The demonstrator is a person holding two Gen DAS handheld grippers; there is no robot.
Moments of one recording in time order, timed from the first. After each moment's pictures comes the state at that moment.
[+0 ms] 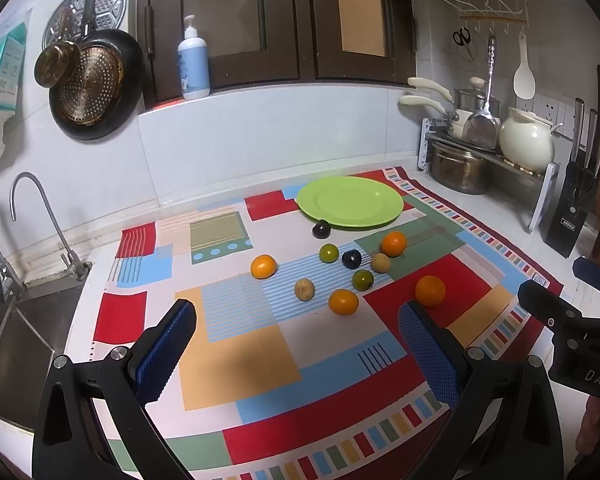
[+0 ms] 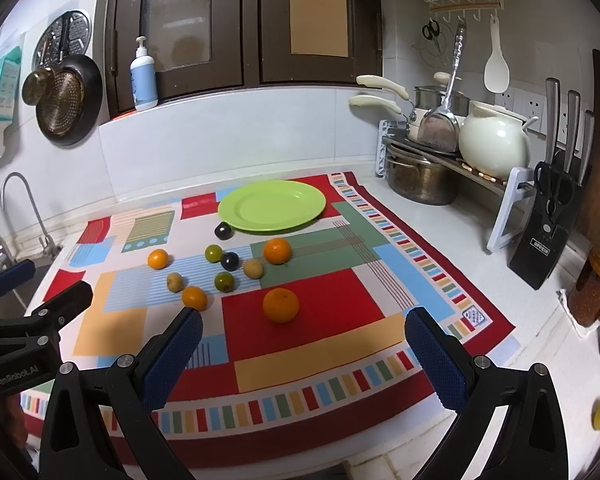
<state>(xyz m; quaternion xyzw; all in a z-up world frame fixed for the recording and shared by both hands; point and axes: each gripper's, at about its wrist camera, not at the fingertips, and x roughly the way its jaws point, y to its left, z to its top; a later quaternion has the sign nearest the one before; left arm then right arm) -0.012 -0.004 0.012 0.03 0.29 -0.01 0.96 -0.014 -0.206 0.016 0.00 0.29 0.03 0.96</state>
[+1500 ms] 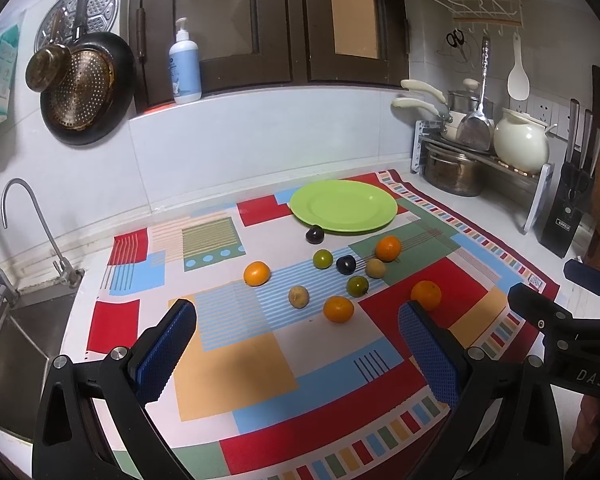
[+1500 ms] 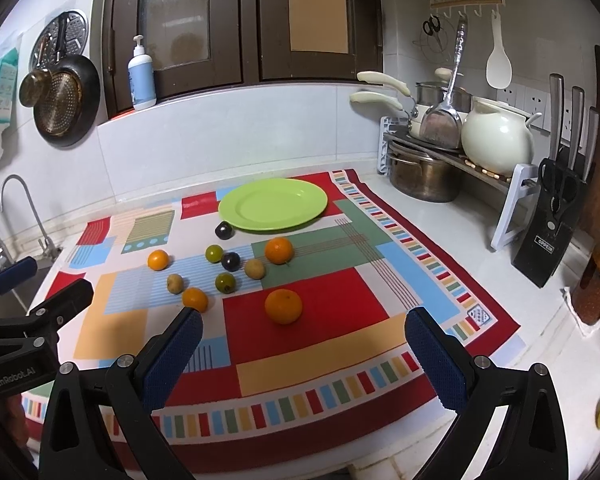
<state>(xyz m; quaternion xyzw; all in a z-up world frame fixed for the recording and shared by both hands) -0.006 -0.006 0.010 0.03 0.29 -0.02 0.96 -0.007 -0.205 0.012 0.00 0.30 0.03 0.95</state>
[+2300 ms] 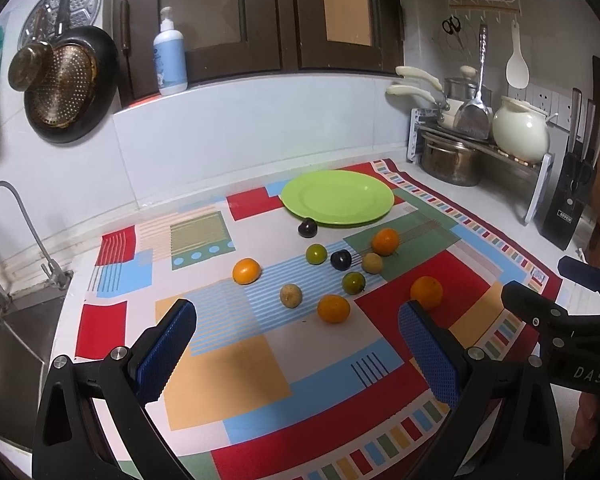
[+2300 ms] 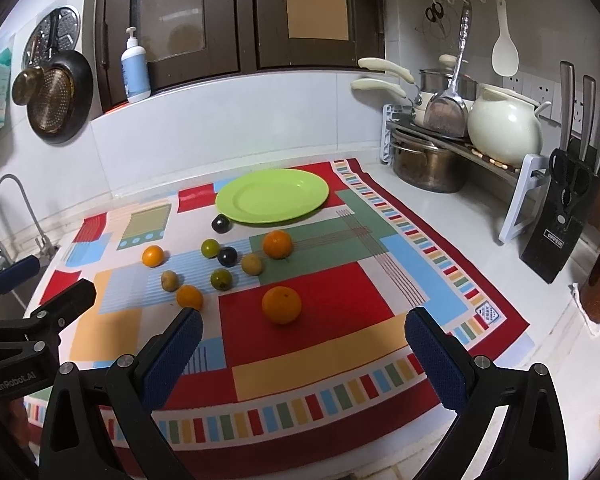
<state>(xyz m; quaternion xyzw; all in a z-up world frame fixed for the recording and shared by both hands) 0.015 -0.013 0.000 0.04 0.31 -0.03 0.95 0.013 -0.209 0.003 0.01 0.32 0.03 0.95</state>
